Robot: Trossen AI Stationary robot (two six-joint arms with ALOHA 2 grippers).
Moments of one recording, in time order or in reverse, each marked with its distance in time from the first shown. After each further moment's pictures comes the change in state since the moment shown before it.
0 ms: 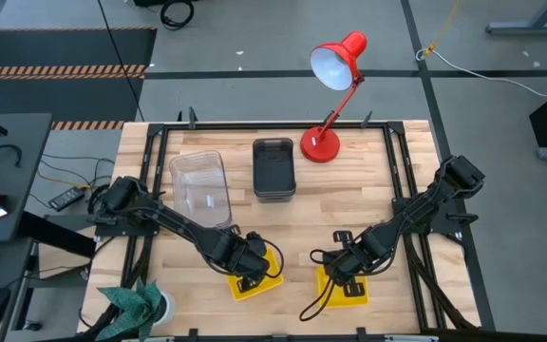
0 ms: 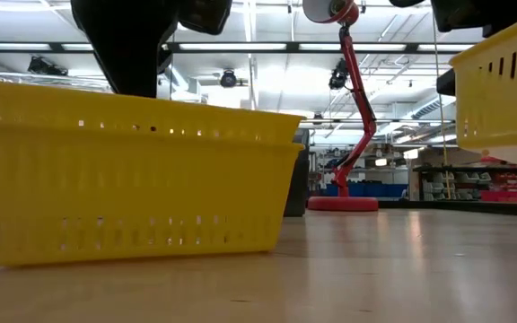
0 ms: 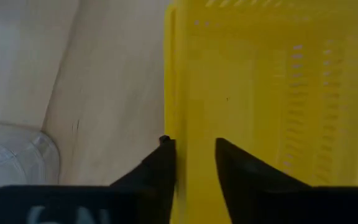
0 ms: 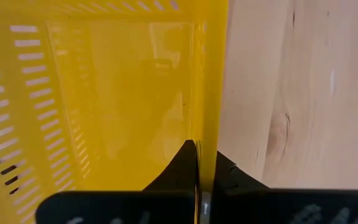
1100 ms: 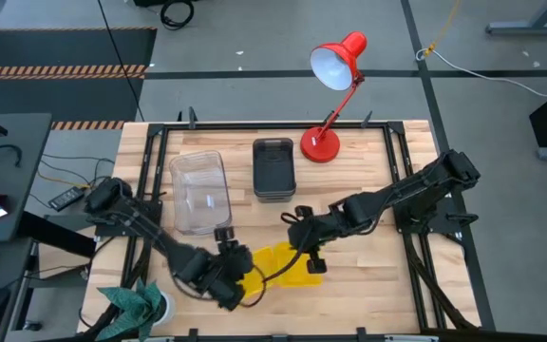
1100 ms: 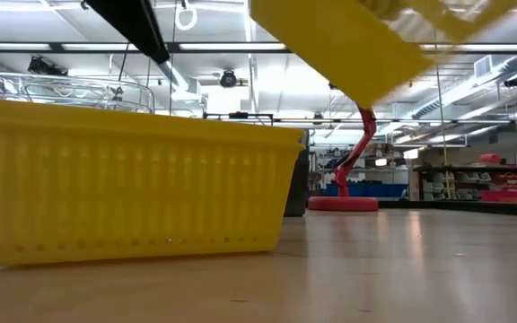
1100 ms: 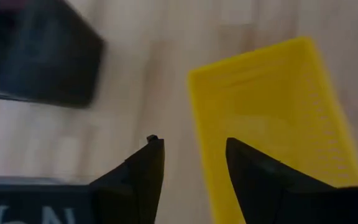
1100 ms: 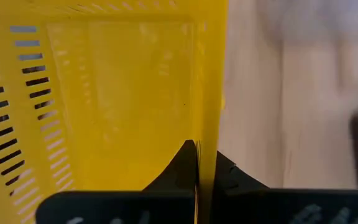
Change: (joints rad) left arm -0.174 -0.091 0.001 -0.031 -0.434 0.151; right arm -0.261 0.000 0.193 0.218 0.007 -0.332
